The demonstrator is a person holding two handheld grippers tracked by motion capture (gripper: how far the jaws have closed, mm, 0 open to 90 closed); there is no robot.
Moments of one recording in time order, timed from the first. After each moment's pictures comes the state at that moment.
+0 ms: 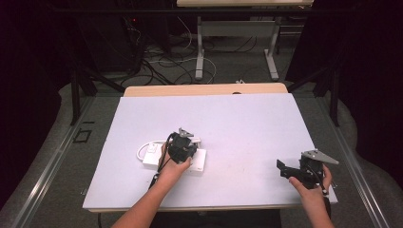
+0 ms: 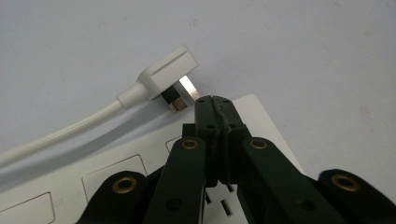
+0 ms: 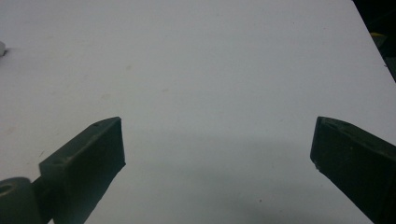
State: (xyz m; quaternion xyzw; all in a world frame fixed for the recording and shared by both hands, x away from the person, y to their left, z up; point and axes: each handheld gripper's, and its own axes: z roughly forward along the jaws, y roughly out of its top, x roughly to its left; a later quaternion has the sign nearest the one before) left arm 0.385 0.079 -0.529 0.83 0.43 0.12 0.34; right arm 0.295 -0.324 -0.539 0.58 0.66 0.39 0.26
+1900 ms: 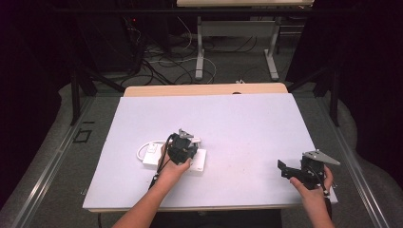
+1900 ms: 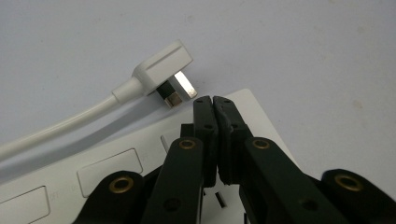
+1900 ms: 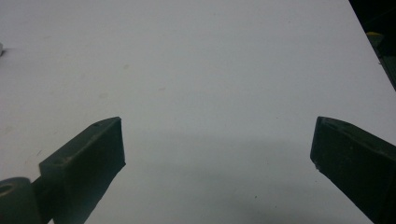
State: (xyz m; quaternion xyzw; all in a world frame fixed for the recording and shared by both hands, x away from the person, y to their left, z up) left arm 0.382 0.081 -0.528 0.83 0.43 0.12 0.34; right arm 0.293 -0.326 -0.540 0.58 0.66 0.40 0.27
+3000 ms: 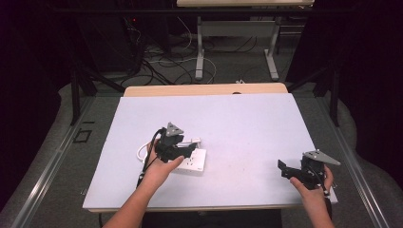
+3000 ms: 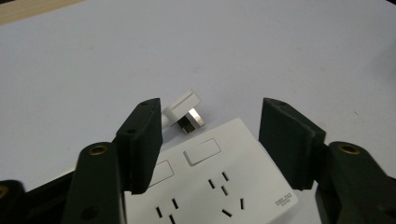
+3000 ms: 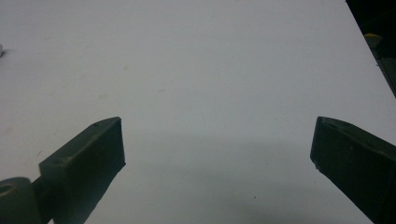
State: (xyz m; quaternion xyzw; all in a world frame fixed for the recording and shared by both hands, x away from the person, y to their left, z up) left arm 0.363 0.111 -0.479 0.81 0.40 0.16 0.40; right arm 0.292 -0.327 -0.538 0.58 0.66 0.39 0.27
